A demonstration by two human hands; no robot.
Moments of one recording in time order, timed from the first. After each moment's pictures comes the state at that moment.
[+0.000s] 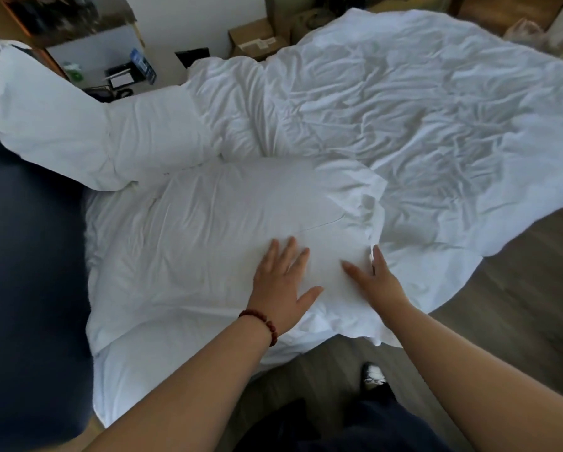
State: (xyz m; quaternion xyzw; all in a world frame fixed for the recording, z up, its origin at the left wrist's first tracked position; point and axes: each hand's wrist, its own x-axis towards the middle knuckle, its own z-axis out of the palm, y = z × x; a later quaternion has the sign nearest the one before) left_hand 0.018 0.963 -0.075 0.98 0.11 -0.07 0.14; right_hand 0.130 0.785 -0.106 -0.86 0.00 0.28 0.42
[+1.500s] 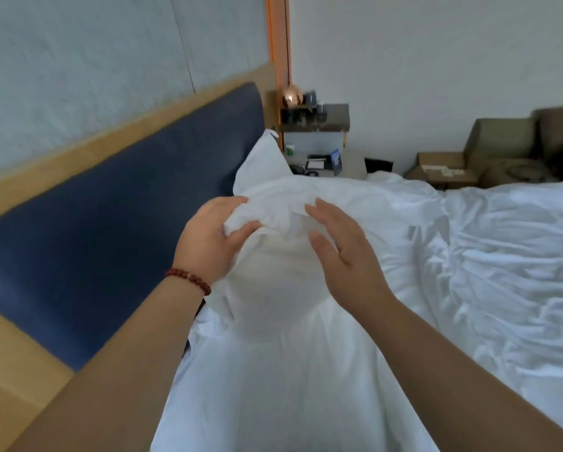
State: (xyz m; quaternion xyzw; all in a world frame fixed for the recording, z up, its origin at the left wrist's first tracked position) left_hand -0.065 1.149 0.158 0.81 0.42 0.39 0.14; right_hand 0.117 1.026 0.140 -0.62 -0.58 0.12 0.51
